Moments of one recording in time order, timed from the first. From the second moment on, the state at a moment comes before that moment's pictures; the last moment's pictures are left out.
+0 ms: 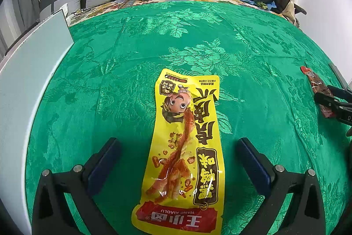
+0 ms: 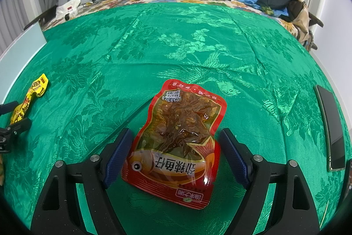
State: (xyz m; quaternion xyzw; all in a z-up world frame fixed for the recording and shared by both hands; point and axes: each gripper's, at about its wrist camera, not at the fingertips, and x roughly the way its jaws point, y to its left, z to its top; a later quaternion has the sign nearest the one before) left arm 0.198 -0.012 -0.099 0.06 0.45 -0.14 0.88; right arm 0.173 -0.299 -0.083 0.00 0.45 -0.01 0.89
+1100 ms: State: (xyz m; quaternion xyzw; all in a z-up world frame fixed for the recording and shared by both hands) left arm 0.198 -0.014 -0.093 0.10 0.49 -0.19 0.85; right arm 0.176 -0.298 -0.081 0.00 0.47 -0.01 0.89
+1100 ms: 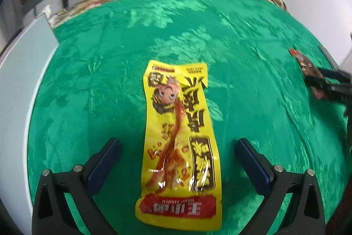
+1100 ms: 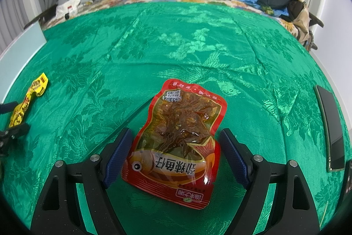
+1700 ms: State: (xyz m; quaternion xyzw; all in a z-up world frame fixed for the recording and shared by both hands) left arm 0.153 0.075 -0.002 -0.13 0.44 -0.22 0.86; right arm 0.143 -0.276 0.017 0.16 0.47 0.14 0.86
